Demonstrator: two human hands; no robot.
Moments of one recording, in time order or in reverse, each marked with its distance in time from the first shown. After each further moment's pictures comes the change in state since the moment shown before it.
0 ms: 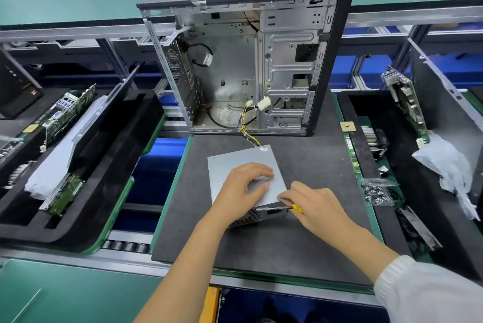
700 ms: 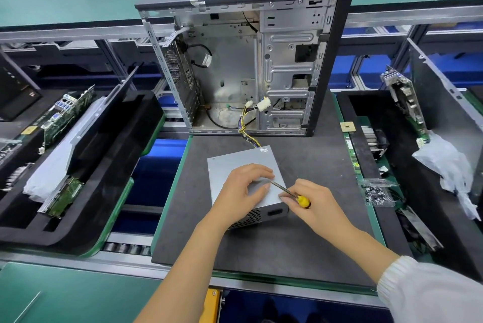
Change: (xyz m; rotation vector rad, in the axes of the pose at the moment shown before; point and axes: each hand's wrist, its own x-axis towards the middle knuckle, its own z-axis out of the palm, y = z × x) left_hand 0.000 0.000 -0.001 -0.005 -0.005 0.004; right_hand 0.000 0.002 0.009 0.425 0.029 0.365
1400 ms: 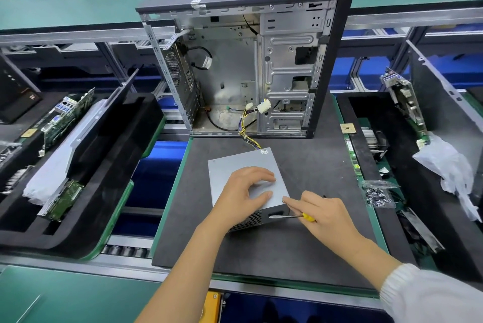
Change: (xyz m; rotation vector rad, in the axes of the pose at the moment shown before) left_hand 0.000 -0.002 0.000 0.012 -0.020 -0.013; right_hand -0.014 0.005 -0.006 -0.332 0.070 -0.327
